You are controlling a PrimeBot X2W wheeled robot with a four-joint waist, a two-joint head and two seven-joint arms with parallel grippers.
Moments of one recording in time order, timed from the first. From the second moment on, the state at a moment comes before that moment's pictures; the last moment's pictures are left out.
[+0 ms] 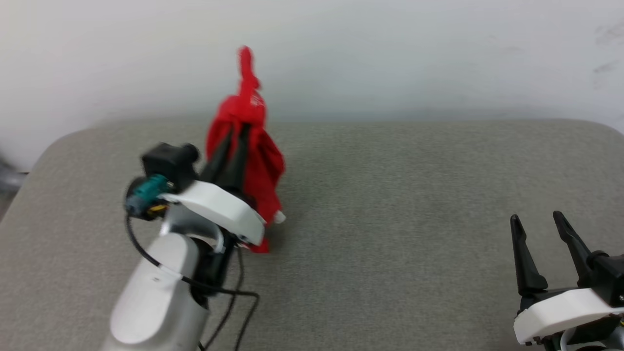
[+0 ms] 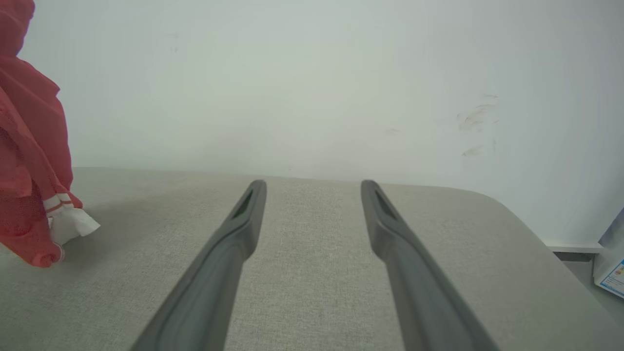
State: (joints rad) left arm -0.48 0.21 -0.32 0.23 -0.47 -0.01 -0.11; right arm 0.05 -0.05 -0.11 -0.16 0.07 0.13 0.02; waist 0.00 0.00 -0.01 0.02
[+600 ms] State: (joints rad) left arm -0.25 0.09 -0.73 0.26 -0.48 -0.11 0.03; right arm 0.03 -0.05 -0.12 -0.20 0.09 0.13 0.02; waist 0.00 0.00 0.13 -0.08
